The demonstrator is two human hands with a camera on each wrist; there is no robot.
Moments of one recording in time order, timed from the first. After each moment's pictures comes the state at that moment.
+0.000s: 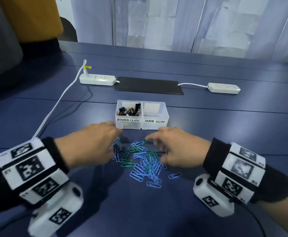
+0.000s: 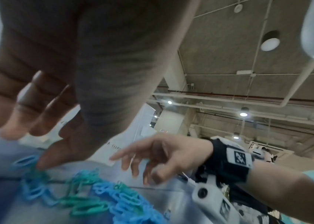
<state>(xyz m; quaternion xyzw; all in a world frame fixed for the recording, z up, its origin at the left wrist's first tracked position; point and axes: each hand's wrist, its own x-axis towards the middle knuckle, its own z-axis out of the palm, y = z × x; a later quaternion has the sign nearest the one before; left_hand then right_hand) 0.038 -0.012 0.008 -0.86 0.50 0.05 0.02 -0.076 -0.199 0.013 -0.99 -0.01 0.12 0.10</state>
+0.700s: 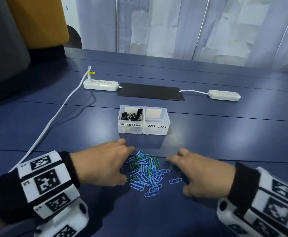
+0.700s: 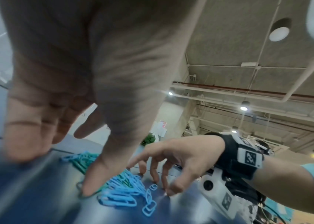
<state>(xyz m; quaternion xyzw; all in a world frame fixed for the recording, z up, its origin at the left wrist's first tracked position) 0.018 -0.015 -0.008 -0.83 0.53 0.13 0.00 -0.127 -0.205 0.007 -0.98 0.04 0.21 0.04</state>
